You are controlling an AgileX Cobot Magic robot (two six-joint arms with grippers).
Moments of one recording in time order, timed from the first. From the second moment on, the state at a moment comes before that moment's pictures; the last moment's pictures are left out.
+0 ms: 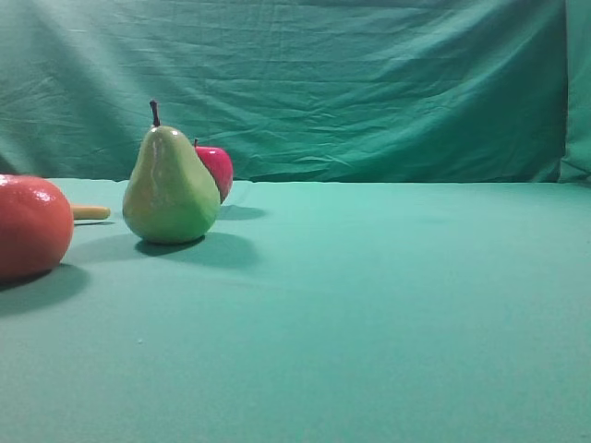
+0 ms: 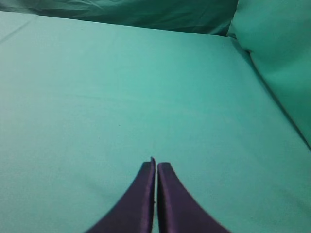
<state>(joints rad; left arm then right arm) -0.07 -0.01 0.02 0.19 0.36 -0.07 0.07 -0.01 0.03 0.07 0.34 -0.09</state>
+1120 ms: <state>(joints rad) -0.07 -0.01 0.02 0.19 0.36 -0.07 0.22 0.91 -0.60 0.31 0.45 -0.39</state>
